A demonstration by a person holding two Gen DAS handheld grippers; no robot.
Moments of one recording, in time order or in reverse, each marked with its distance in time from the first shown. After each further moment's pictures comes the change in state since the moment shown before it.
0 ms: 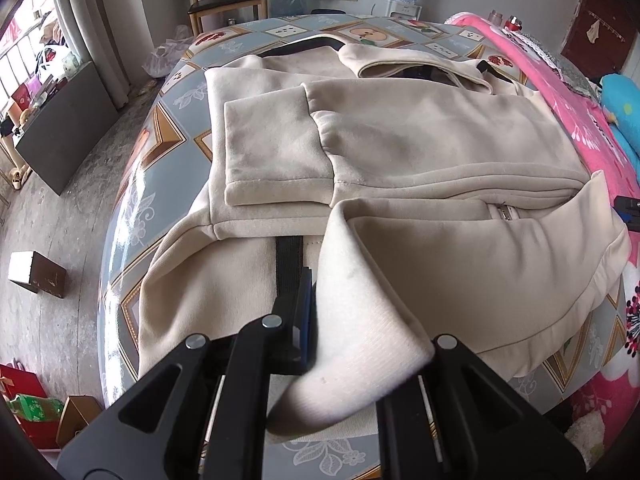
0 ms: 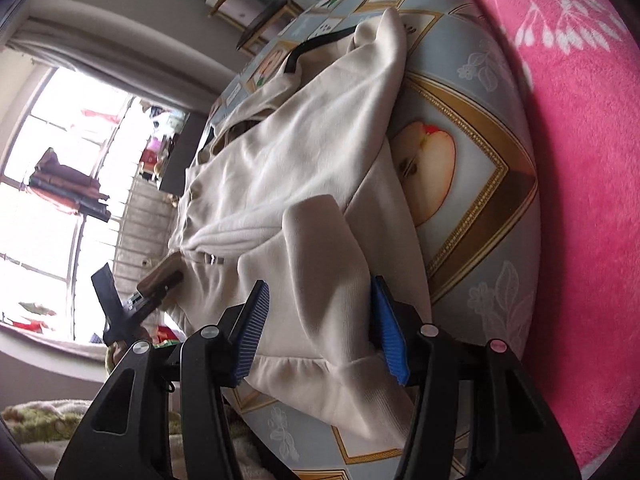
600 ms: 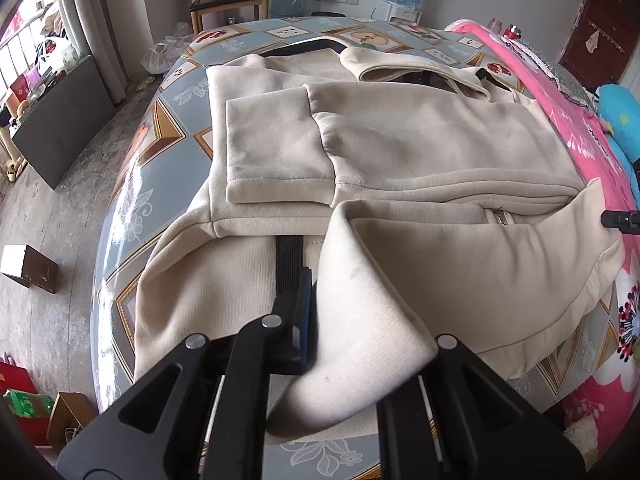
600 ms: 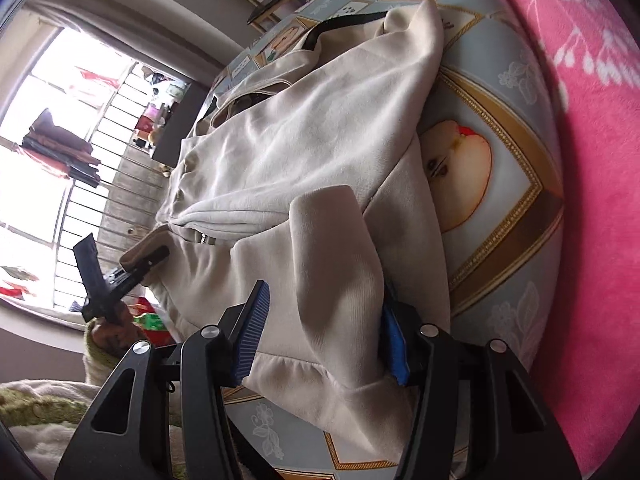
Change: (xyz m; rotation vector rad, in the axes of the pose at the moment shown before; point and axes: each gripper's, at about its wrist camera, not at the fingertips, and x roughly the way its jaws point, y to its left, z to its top) left arm 0.000 0.006 -0.001 -0.030 -0.012 -0.032; right arm 0.017 0.021 -0.002 -0.104 0.042 -0.070
